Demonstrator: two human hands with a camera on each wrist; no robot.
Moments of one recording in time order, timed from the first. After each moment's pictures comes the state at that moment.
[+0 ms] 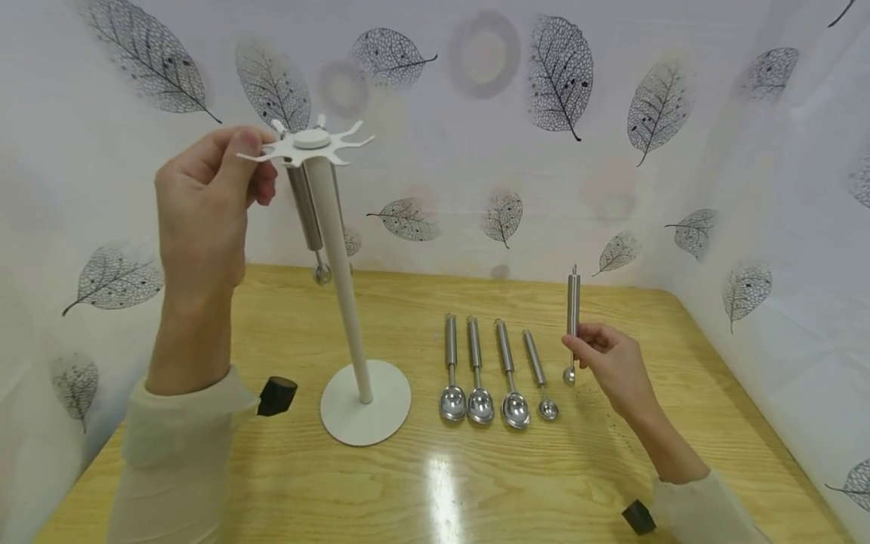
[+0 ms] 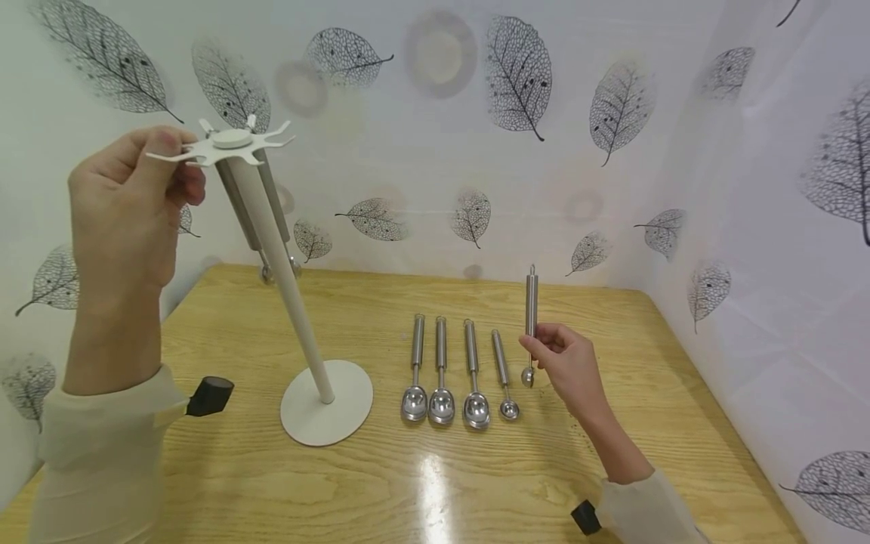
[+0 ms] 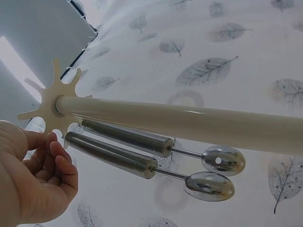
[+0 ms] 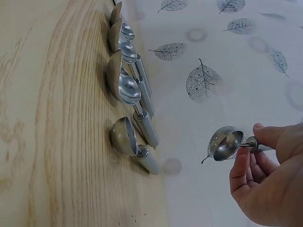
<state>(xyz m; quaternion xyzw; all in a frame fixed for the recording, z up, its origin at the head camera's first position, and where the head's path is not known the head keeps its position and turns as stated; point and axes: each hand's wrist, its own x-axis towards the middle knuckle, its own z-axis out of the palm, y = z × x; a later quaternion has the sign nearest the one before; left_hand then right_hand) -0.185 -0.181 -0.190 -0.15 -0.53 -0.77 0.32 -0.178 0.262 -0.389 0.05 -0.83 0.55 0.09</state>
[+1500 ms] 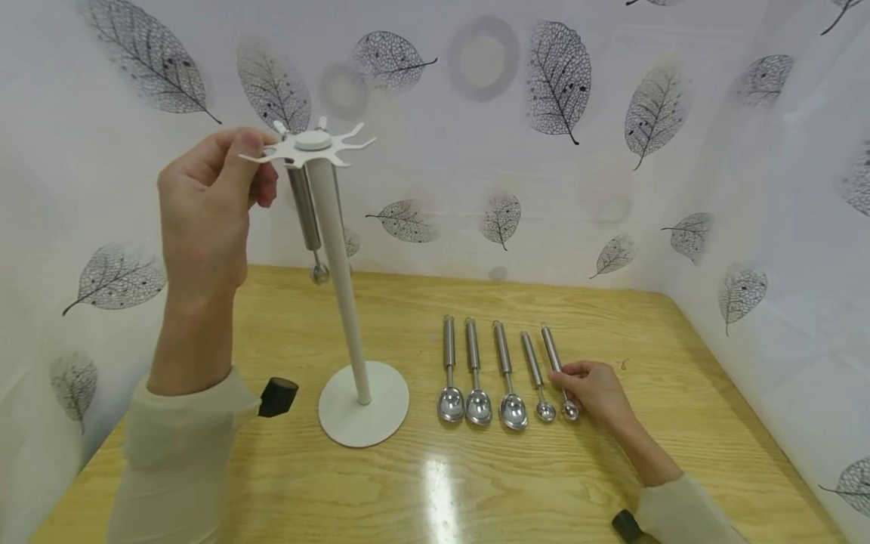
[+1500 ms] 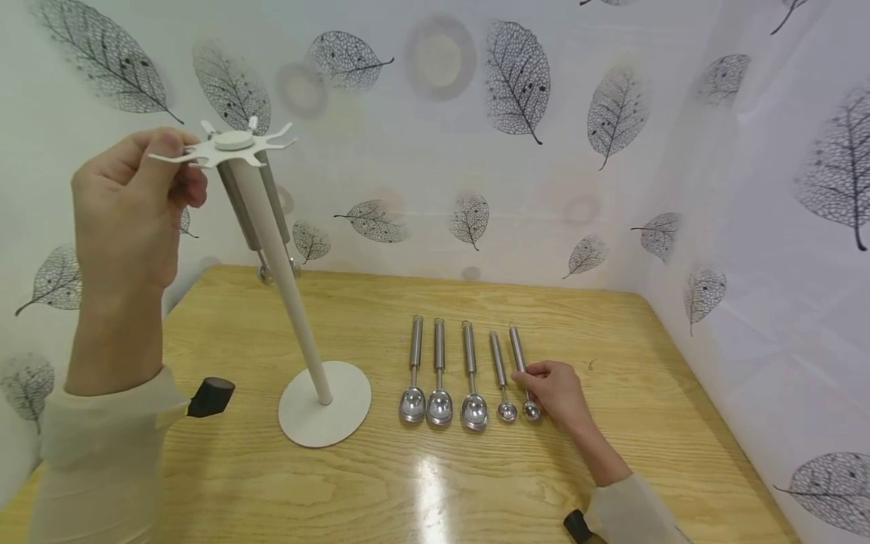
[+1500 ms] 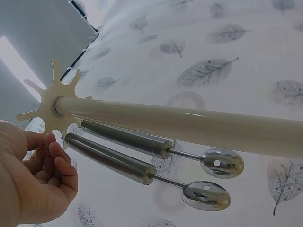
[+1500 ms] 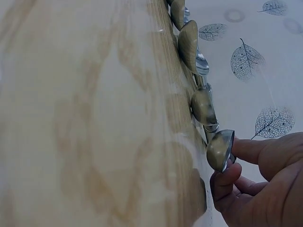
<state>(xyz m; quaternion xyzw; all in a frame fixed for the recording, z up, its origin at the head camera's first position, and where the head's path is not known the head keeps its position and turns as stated) -0.185 -0.181 -0.192 -0.15 -0.54 -0.76 0.33 -0.183 0.272 -0.440 -0.06 -0.88 0.47 -0.05</state>
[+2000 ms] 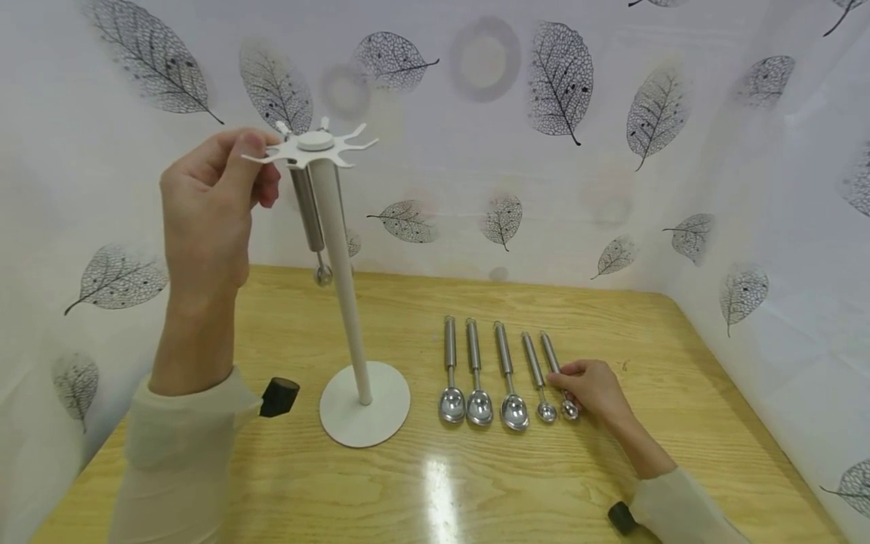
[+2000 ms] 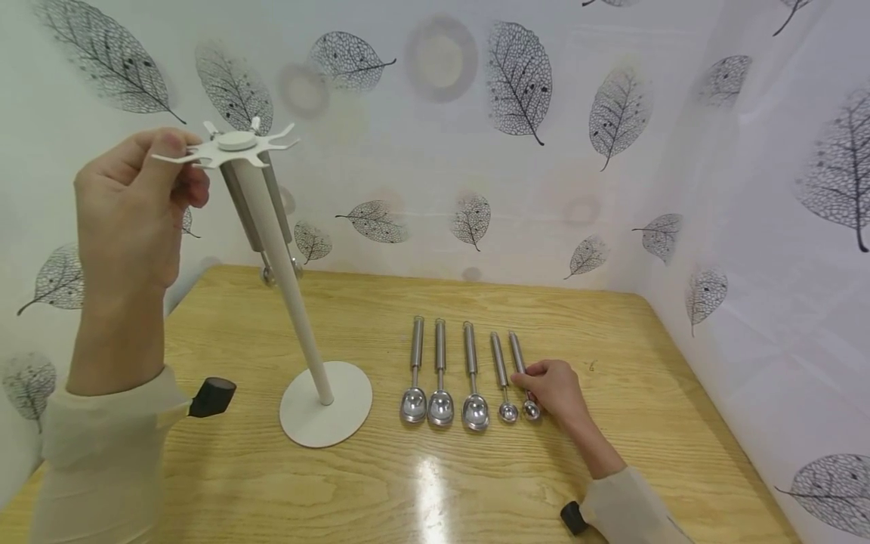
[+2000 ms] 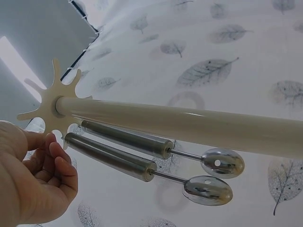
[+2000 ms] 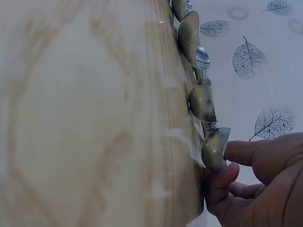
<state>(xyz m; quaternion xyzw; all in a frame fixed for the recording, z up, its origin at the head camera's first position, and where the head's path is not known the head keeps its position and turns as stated) -0.183 -0.180 -0.193 -0.16 -0.55 -0.74 0.35 -0.191 0.270 -0.442 -0.05 -0.90 0.43 -0.06</state>
